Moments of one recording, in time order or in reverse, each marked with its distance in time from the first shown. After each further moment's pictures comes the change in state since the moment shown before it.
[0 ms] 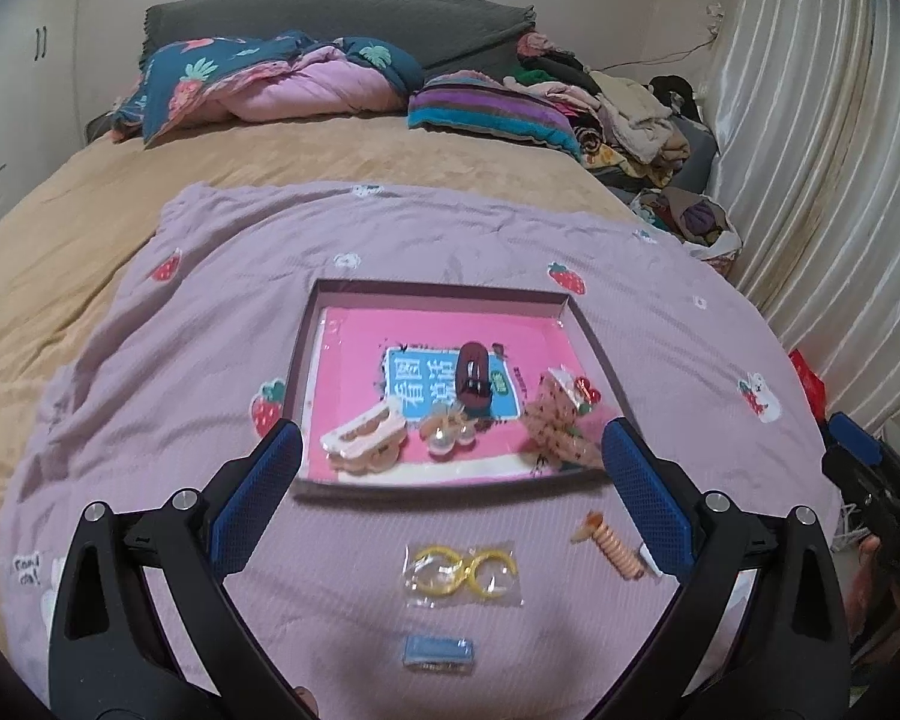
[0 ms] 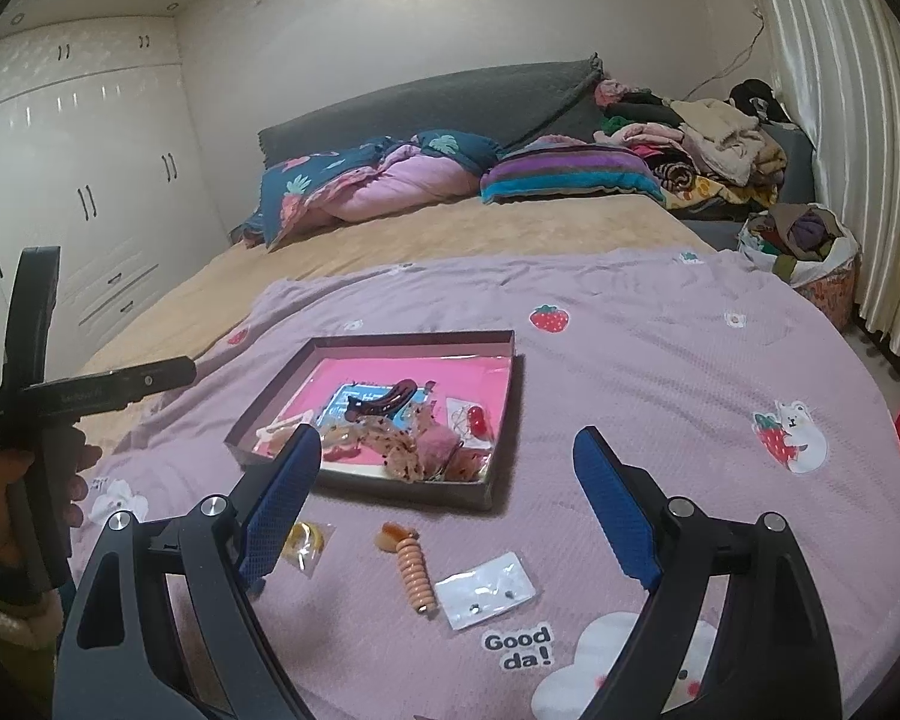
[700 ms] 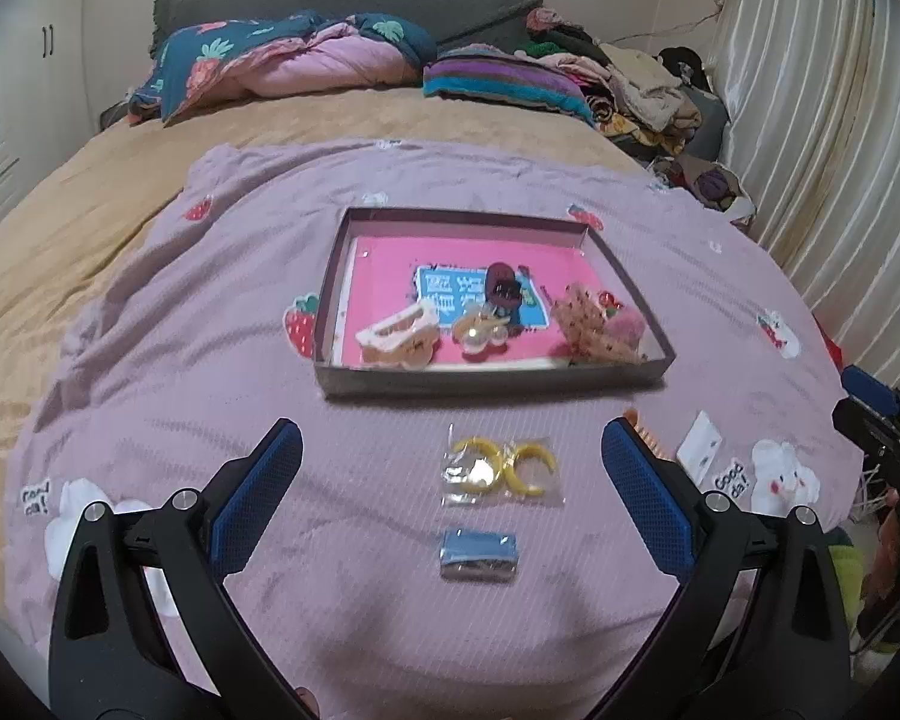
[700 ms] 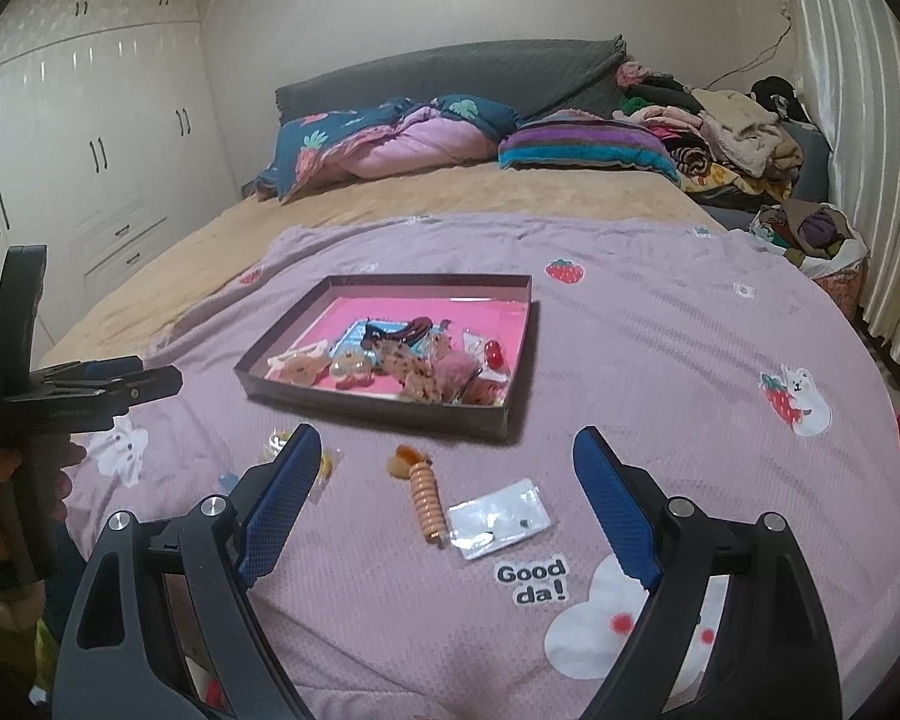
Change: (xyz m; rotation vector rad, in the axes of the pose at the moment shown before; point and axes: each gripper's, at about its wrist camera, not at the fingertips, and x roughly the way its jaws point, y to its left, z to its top) left arm -0.012 0.011 -0.061 0.022 0.054 0.047; right arm -0.002 0.018 -0.038 -0.064 0.082 0.004
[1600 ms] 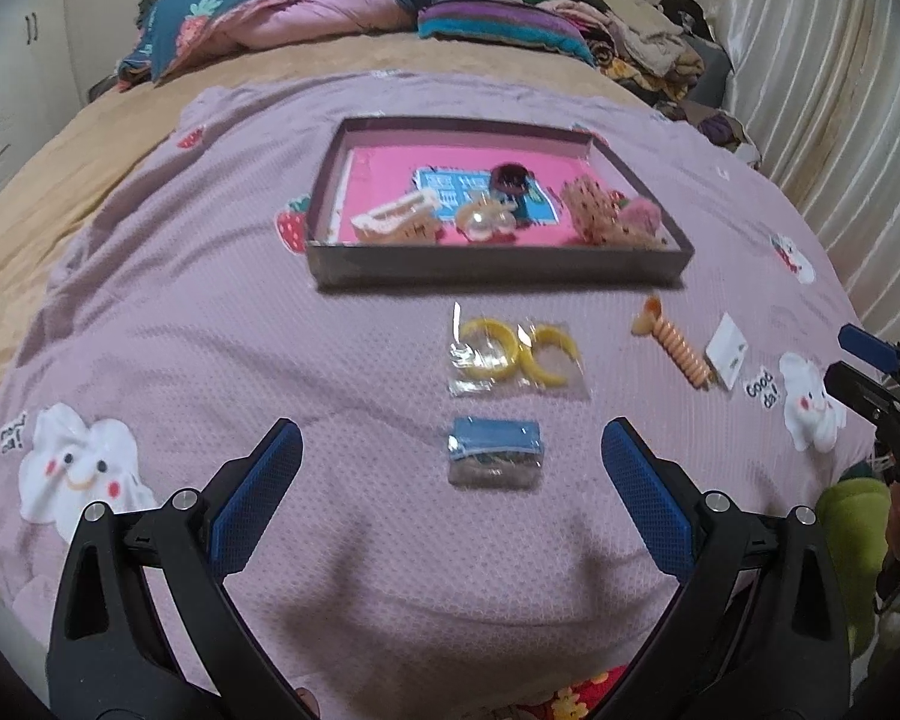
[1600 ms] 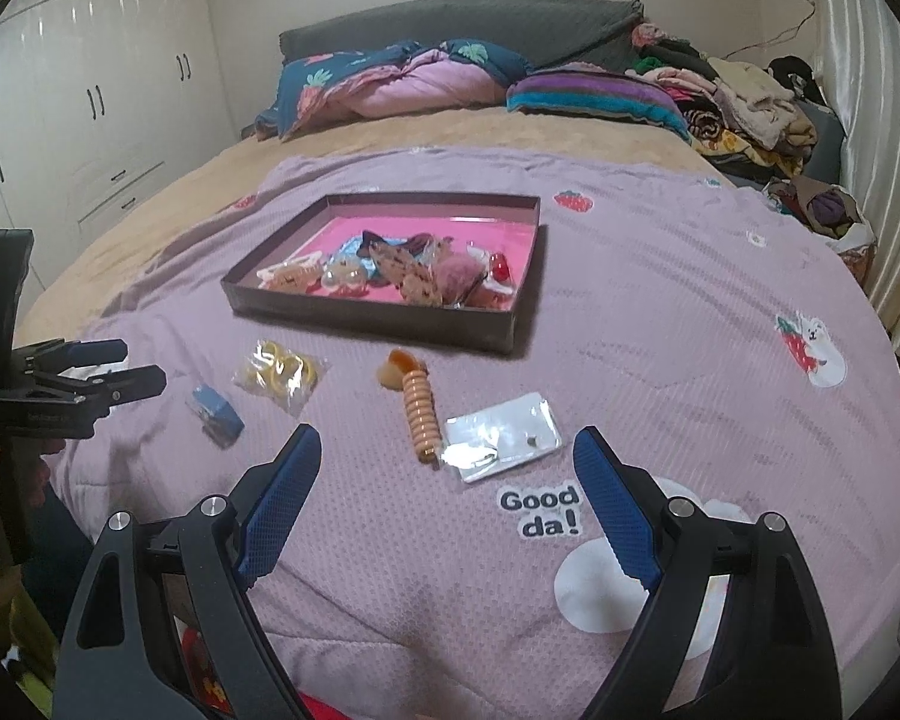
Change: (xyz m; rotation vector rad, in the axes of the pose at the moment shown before) left arm 0.022 -0.002 -0.055 0.033 0.120 0.005; right arm 0.027 0.003 -0.041 -0.042 0.131 -0.012
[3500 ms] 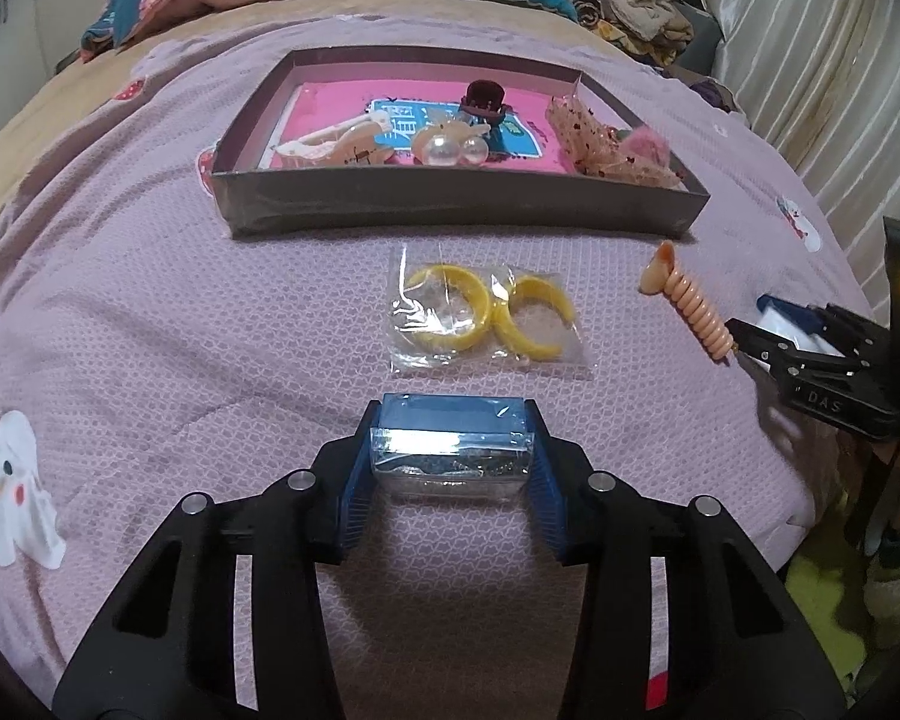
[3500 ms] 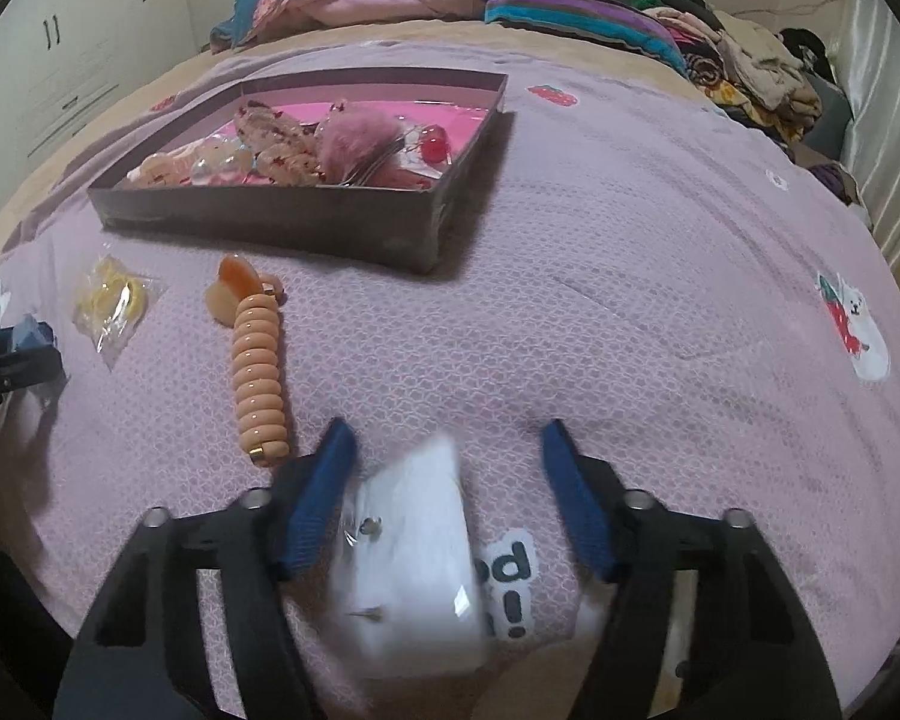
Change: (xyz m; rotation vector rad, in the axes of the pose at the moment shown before) left arm 0.058 -0.011 -0.005 0.001 0.084 -0.060; right arm 0.116 -0.043 -0.009 -0.043 0.187 -0.098
